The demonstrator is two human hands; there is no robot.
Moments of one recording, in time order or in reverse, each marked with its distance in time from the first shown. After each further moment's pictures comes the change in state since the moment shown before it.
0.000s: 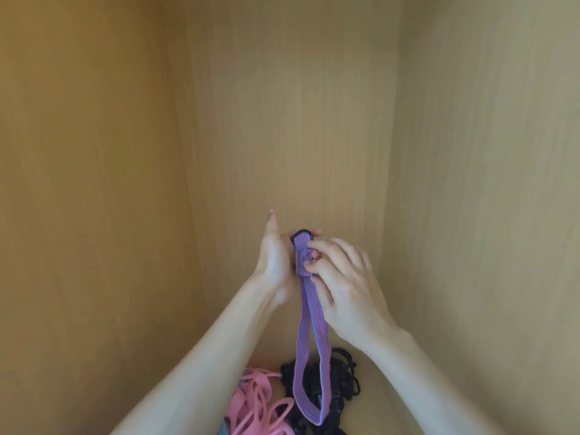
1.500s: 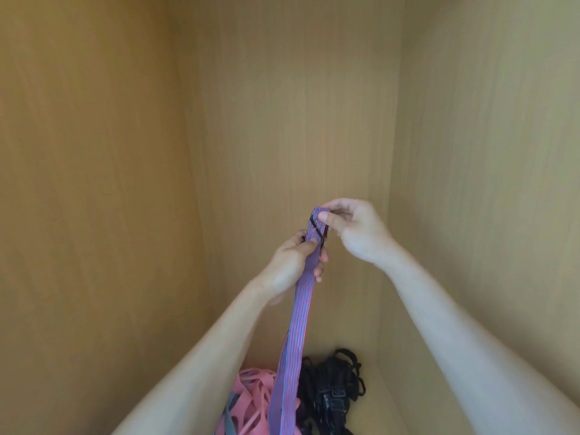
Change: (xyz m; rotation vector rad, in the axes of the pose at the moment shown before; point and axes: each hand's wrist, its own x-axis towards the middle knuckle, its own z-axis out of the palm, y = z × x) left_hand 0.000 -0.008 -0.012 0.455 -0.123 0.225; right_hand 0.086 0.039 -0.009 0.779 -0.126 0.673
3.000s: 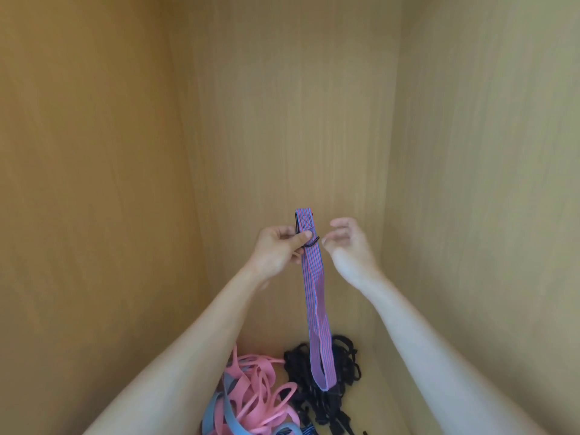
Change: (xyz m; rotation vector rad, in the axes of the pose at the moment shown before) left_hand 0.005 0.013 -0.014 0.259 0.264 0.007; right_hand -0.031 0.026 0.014 0.017 0.169 0.209
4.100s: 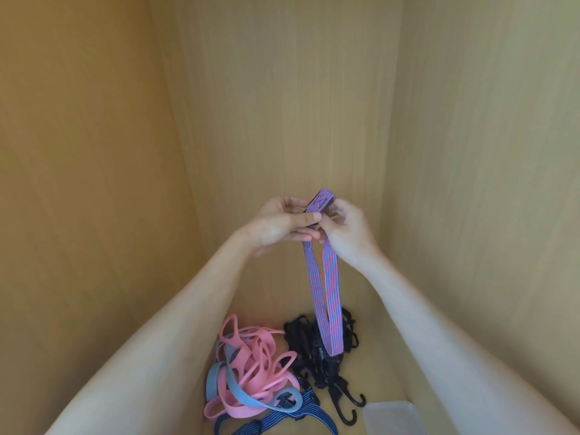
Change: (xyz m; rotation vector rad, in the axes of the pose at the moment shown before) left_hand -0.001 0.013 -0.003 -0.072 -0.272 -0.147; right_hand -0.010 0.009 0.002 0.072 -0.089 -0.092
